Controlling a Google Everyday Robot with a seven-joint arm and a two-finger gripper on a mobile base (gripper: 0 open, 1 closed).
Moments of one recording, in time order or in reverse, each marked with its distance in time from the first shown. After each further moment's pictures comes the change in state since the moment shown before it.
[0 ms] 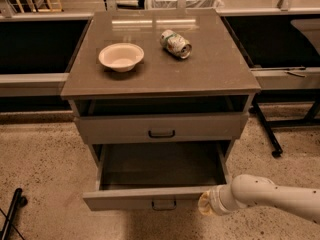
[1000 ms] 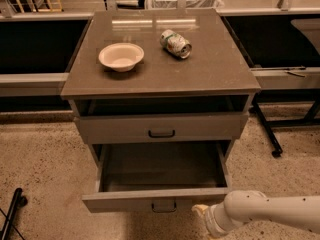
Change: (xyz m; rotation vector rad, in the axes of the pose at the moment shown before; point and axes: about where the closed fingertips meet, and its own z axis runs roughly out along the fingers) arm -0.017 0.084 0.023 -0.173 0.003 -0.059
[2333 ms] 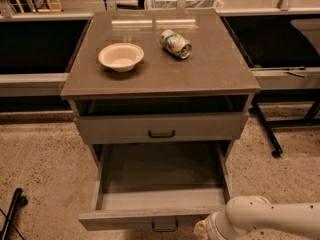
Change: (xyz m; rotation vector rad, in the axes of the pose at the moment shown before) arm -0.012 0.031 -0.014 -0.052 -0.002 -0.007
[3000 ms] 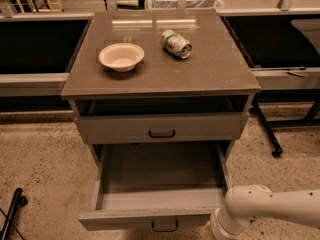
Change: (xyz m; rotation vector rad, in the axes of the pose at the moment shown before) arm 0.002 0.016 -0.035 -0.111 0.086 0.169
